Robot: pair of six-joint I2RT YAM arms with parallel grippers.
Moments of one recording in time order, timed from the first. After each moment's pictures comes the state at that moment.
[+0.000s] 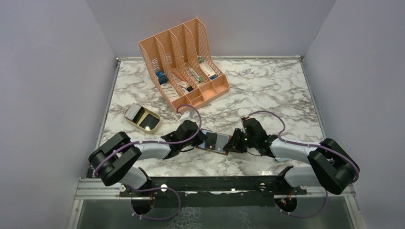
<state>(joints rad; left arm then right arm) -0.84 1.44 0.45 0.36 -0.11 -1.00 0.66 1.31 0.39 0.10 -0.28 0.94</state>
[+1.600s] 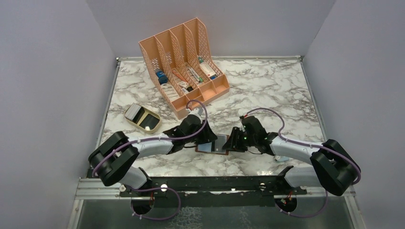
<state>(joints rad) -0.85 1.47 0.57 0.27 0.08 -0.92 0.66 1.31 0.44 0.02 -0.28 0.87</state>
